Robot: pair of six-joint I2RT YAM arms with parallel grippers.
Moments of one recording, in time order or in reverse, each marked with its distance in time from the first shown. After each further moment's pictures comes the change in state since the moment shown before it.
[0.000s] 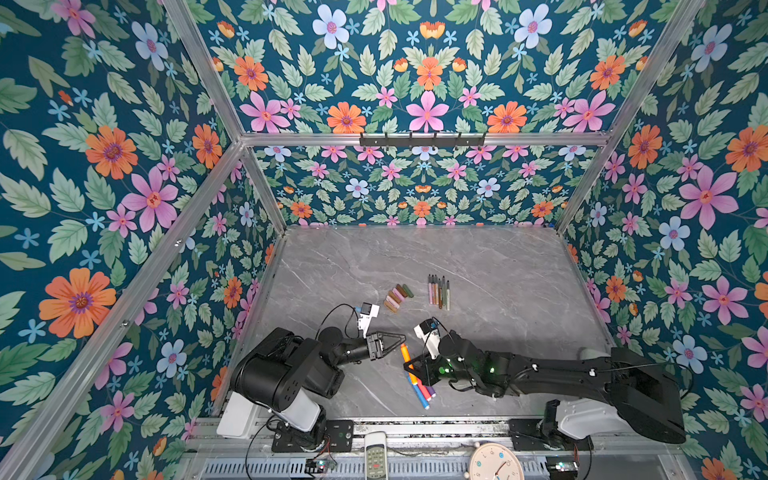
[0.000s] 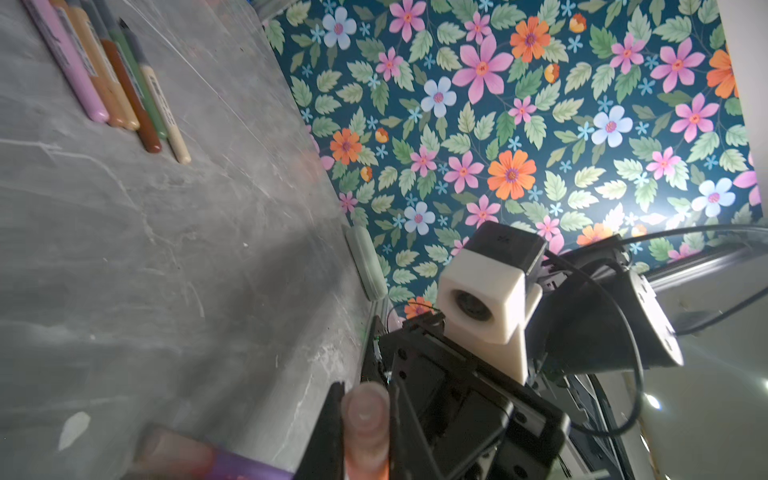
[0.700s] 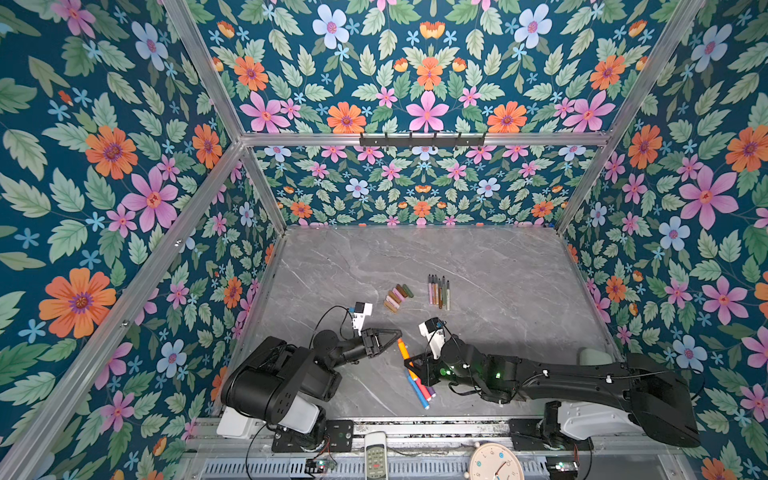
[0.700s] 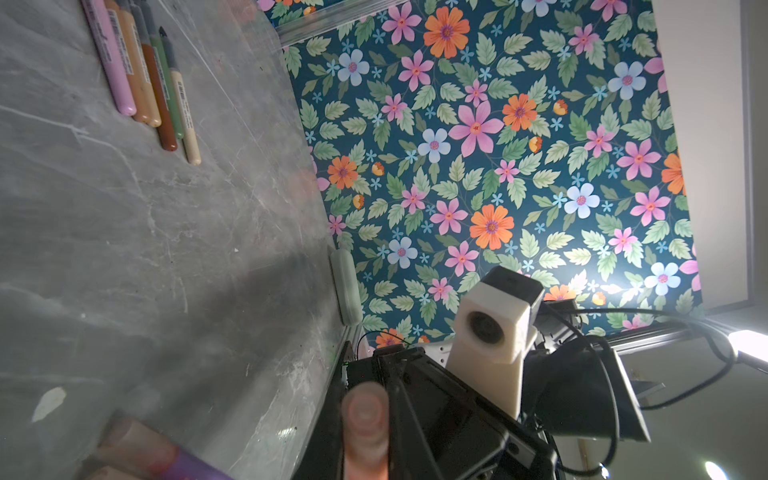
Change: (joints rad) left arm 0.019 -0.098 -0.024 -0.009 -0.109 -0.222; right arm 0.040 -0.055 0.037 -0.019 0.105 0.075
